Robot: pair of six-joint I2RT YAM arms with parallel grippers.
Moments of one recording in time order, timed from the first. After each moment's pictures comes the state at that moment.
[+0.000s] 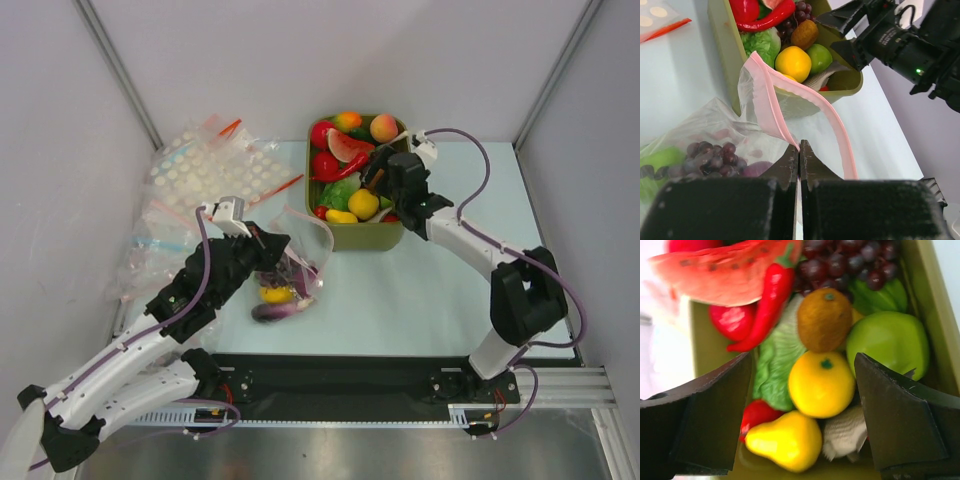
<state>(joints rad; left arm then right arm) -0.77 0.75 0.77 -0.20 -0.27 -0.61 0.49 1.63 1.23 0.03 0.35 0.75</state>
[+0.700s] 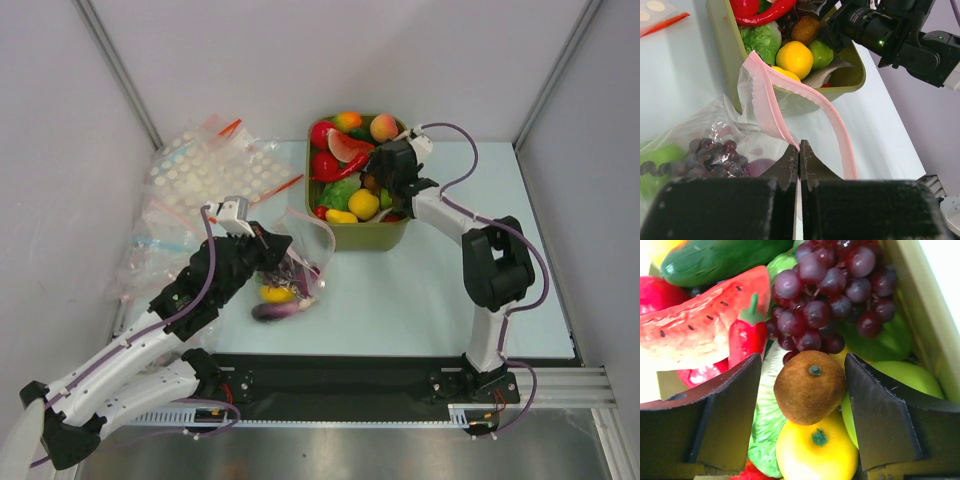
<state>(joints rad) -0.77 0.77 0.77 -0.20 -0.26 -0.61 0.42 1.92 1.45 0.00 0.38 0.82</state>
